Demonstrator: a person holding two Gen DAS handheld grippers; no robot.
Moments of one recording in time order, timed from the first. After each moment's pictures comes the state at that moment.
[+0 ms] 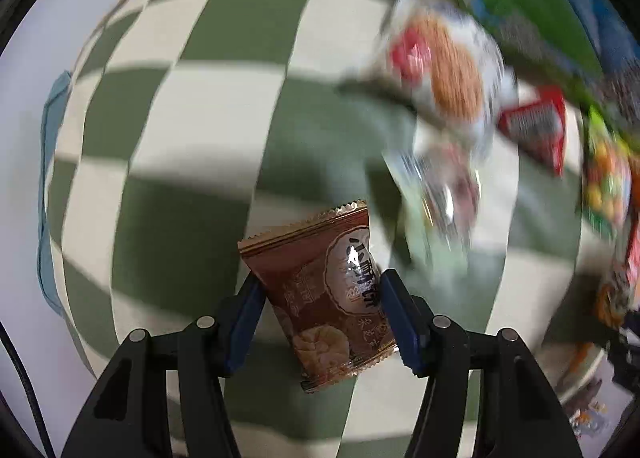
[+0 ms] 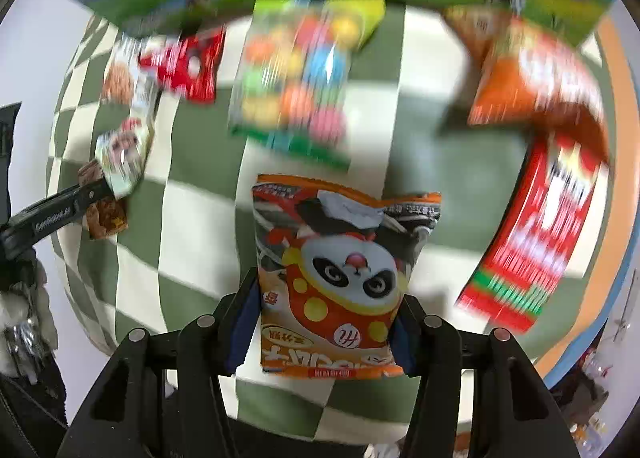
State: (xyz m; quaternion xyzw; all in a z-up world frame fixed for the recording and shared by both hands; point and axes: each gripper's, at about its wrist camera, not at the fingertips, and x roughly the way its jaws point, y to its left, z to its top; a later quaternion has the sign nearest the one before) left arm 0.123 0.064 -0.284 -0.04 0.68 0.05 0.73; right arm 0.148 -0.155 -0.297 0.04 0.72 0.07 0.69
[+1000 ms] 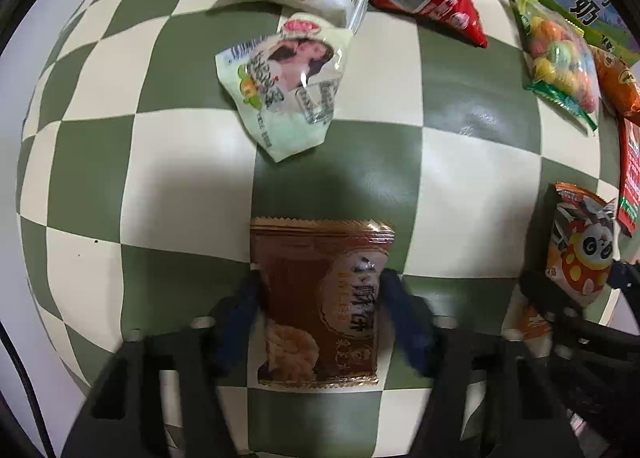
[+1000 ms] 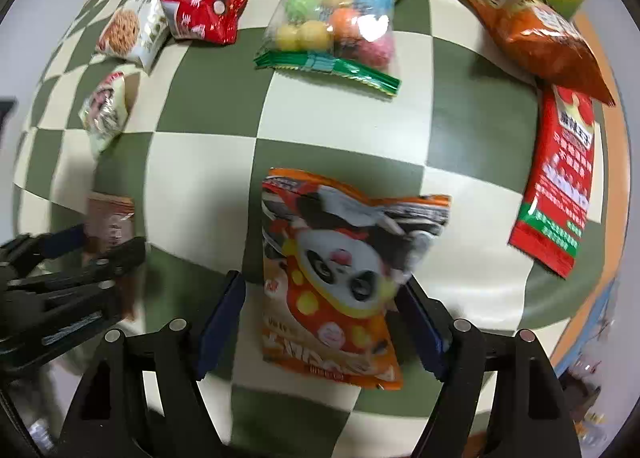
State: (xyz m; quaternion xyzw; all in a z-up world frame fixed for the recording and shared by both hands) left arm 0.078 0.003 -0.292 -0.01 0.69 0.01 0.73; right arm 0.085 -0.108 -0.325 -0.03 0.67 0.02 0.74
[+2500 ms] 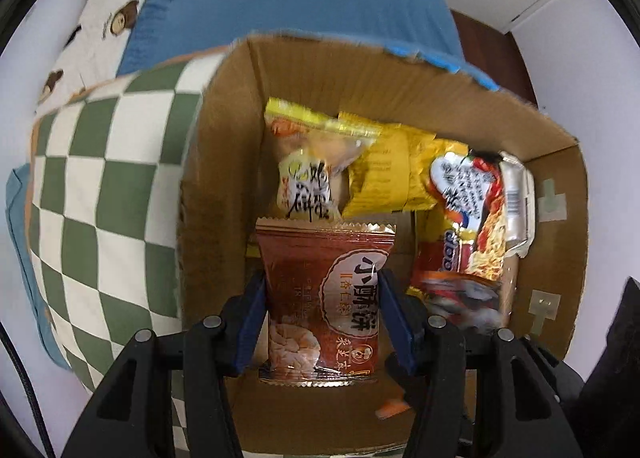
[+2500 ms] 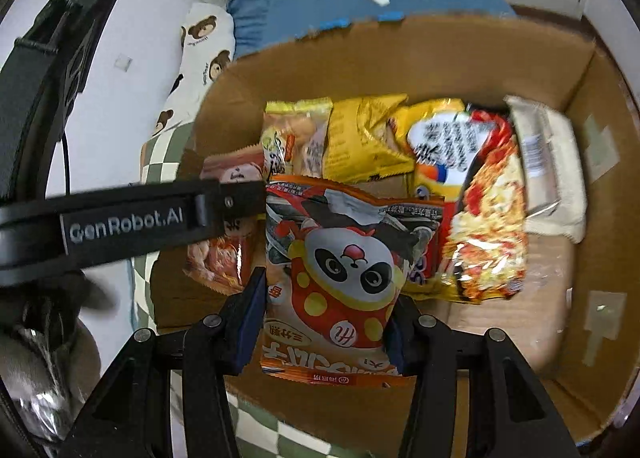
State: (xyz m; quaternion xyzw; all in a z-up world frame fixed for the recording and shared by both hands) left arm 0.415 -0.025 -0.185 -0.07 0.71 -0.02 0.70; right arm 0.373 -0.150 -0.204 0.14 0.65 0.14 0.73
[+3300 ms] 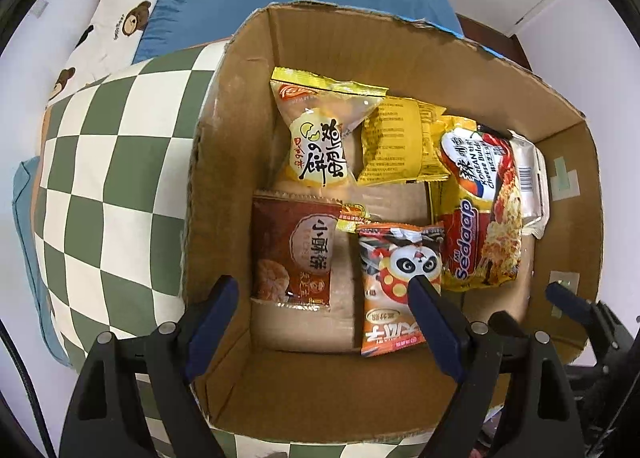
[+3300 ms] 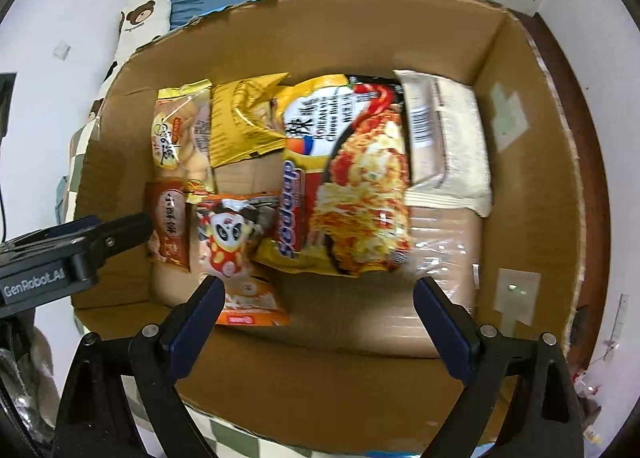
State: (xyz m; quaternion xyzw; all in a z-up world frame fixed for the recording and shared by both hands) left arm 0.381 -0.026 -0.184 -0.05 0.69 -0.01 0.72; right arm 0.356 -0.196 -0.211 0.05 0.68 0.04 0.73
